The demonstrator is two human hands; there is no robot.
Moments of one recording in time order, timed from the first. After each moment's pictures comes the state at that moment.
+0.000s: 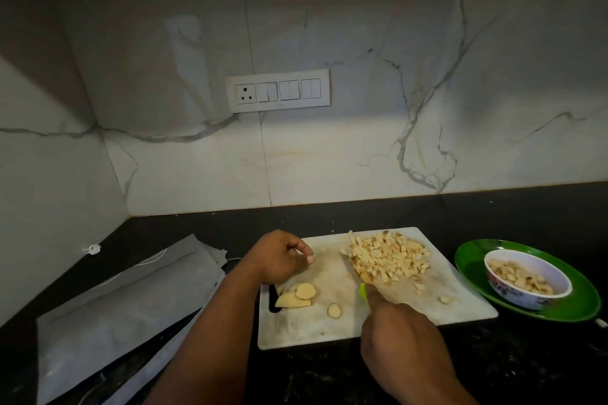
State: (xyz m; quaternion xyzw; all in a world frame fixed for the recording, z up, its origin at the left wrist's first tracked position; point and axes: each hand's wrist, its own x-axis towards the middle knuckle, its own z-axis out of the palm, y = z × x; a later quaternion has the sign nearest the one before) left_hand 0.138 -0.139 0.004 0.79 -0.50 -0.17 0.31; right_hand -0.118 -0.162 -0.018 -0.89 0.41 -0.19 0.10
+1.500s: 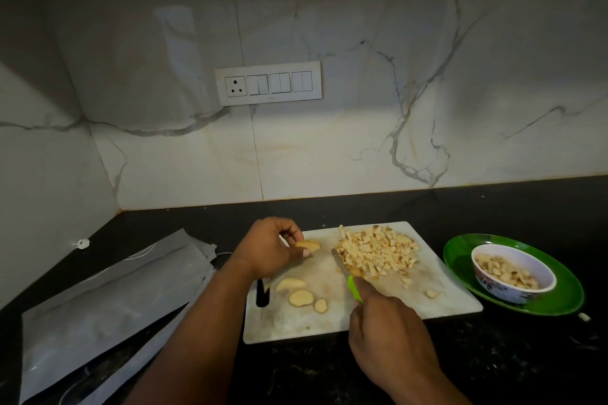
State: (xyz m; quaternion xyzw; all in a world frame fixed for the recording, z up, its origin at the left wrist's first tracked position) left_hand 0.122 -0.140 0.010 0.76 -0.51 -0.10 0.39; right_hand -0.123 -0.165 -0.020 -0.88 0.38 -0.24 0.17
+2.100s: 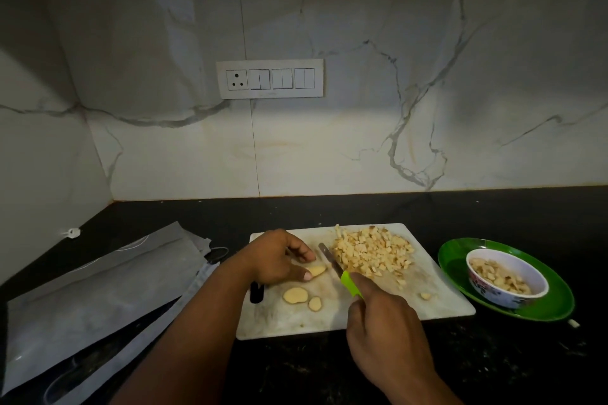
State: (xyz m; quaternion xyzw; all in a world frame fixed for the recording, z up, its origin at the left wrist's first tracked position) left_hand 0.121 -0.147 -0.001 0.75 -0.57 -0.21 0.26; right_hand -0.125 -0.164 -0.016 -0.86 0.37 -0.29 0.19
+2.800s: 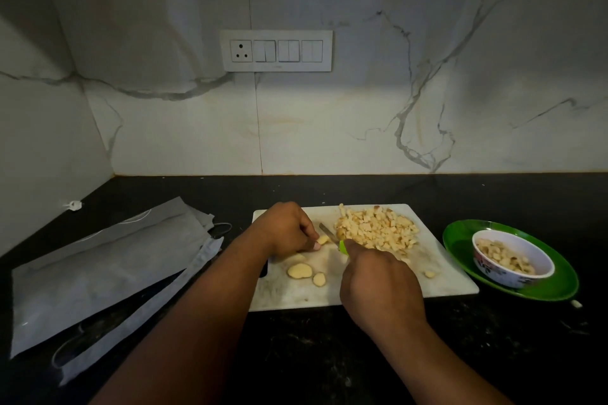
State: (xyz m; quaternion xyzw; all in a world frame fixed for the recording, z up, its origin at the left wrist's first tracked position) left_hand 0.112 -0.160 0.001 0.79 -0.55 -0.15 0.25; right_hand -0.099 -0.177 -0.009 -0.89 0.39 -0.22 0.05
